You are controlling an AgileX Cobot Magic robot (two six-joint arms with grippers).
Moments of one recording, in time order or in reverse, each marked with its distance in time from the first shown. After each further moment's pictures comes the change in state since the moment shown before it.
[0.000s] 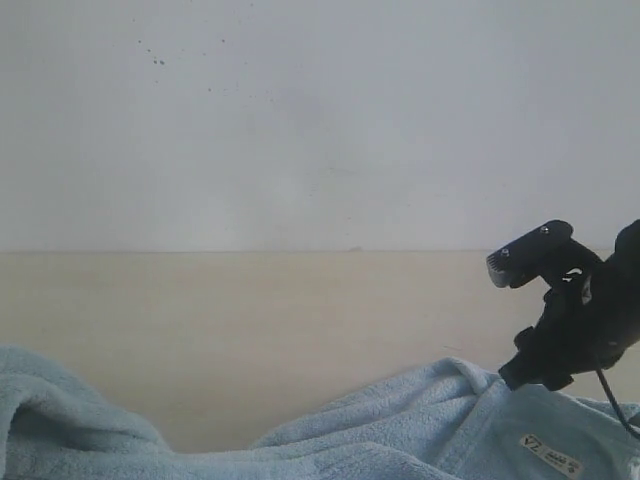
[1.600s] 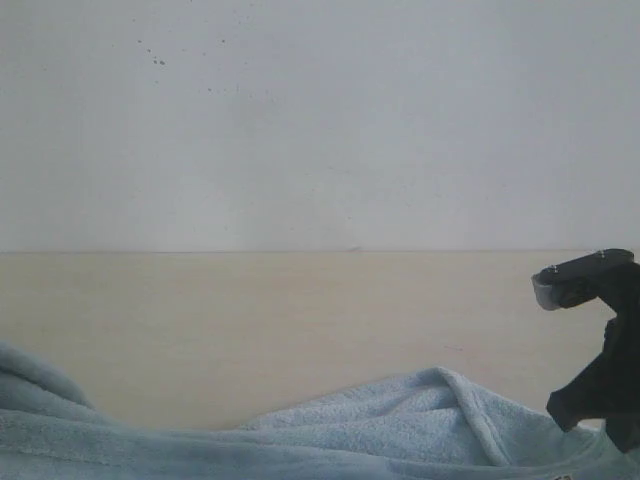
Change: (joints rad) left arm 0.000 0.000 0.000 -0.303 -0.354 0.014; right arm 0.000 -0.161 -0.002 0.150 0.521 0.051
